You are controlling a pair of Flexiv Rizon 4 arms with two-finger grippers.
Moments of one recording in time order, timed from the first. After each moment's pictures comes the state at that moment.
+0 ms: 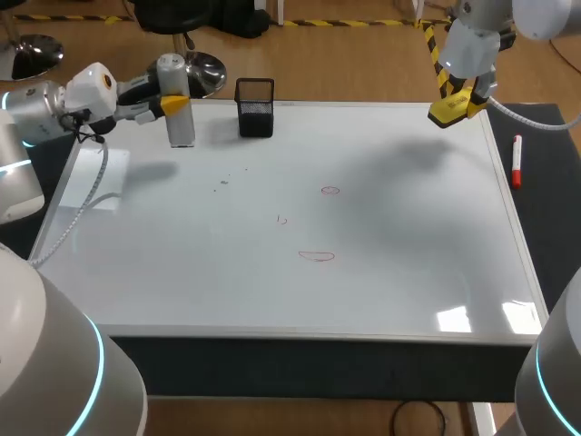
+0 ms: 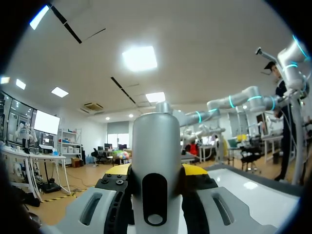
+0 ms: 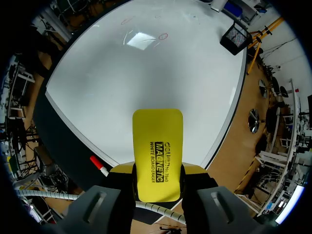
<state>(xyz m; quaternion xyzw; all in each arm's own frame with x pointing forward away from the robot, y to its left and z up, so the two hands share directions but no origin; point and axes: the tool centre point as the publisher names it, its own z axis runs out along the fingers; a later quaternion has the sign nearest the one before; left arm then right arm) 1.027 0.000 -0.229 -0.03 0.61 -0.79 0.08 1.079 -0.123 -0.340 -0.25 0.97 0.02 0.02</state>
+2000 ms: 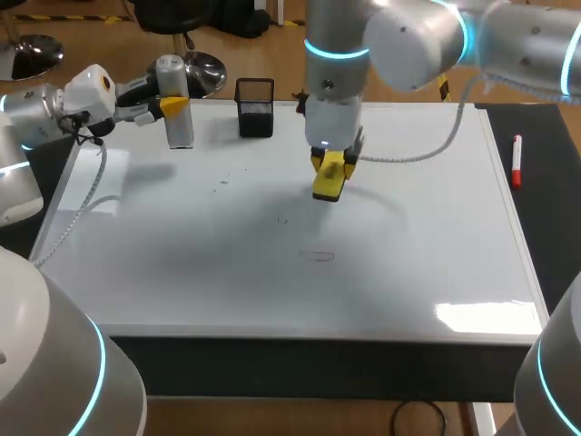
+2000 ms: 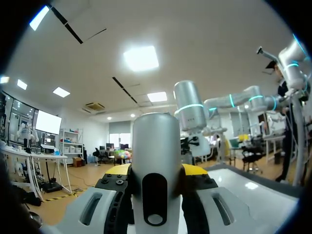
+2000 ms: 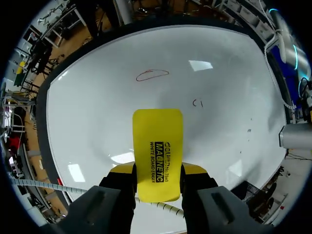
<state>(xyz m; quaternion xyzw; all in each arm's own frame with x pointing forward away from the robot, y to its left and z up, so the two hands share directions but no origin) 1.025 0.000 -0.229 -0.03 0.61 -0.79 0.08 0.935 0.146 -0.380 -0.58 0.82 0.02 -0.03</state>
